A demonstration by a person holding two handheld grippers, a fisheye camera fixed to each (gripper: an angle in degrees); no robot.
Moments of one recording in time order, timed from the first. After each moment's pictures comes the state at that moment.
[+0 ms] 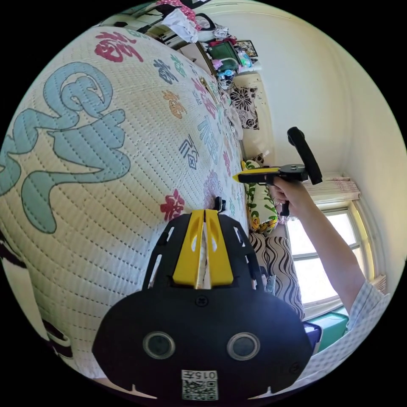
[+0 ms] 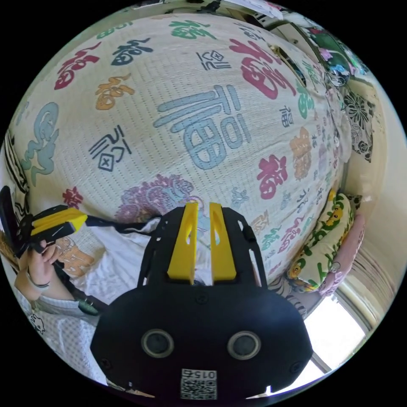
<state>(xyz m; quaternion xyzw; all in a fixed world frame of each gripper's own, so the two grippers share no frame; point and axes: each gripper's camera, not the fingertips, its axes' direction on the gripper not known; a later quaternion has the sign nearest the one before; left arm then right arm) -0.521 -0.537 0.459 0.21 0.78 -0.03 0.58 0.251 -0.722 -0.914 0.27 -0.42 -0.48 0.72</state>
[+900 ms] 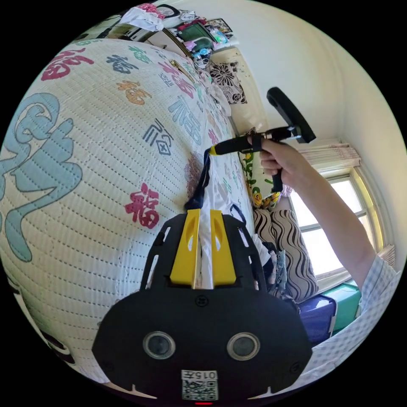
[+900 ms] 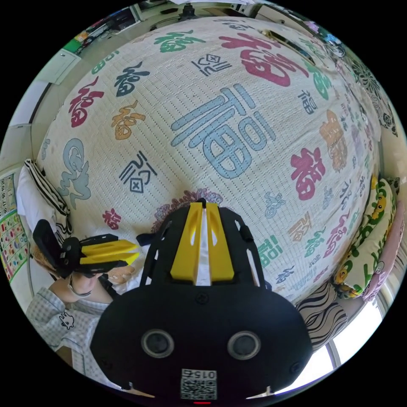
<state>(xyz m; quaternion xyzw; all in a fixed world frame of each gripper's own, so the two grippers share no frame) -0.501 -0.520 0.423 0.24 0.75 0.07 0.61 0.331 -0.713 -0.828 0.19 -0.57 -0.48 0.64</state>
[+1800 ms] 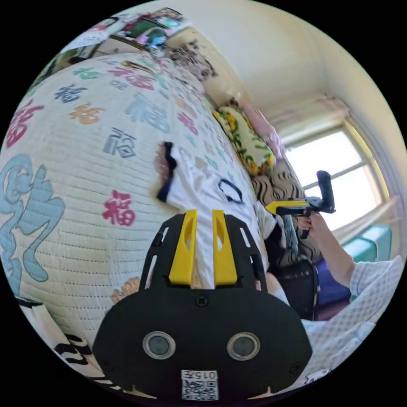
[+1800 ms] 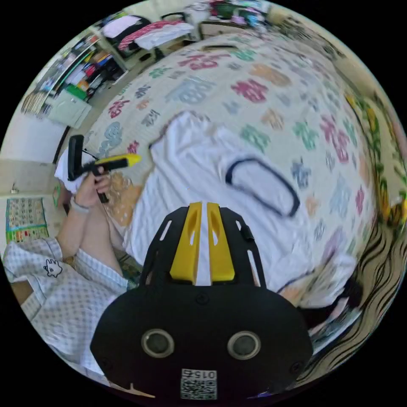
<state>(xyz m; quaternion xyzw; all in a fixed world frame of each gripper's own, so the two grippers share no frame) -0.387 -0.460 0.321 0.28 0.70 0.21 0.62 0.603 -0.608 -0.345 0.12 -0.72 -0.34 0.60</state>
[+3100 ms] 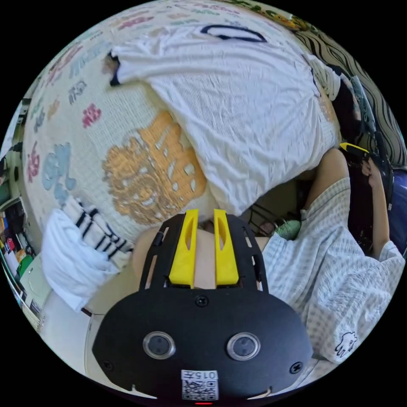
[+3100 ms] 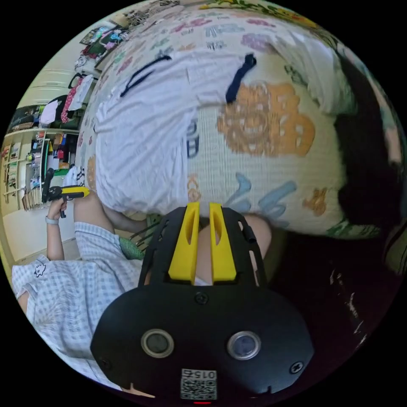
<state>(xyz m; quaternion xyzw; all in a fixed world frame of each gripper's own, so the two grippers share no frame) -0.146 -0.345 0.153 0.12 0.29 0.44 0.84 0.794 -0.504 0.222 -0.10 -0.81 -0.17 0.56</state>
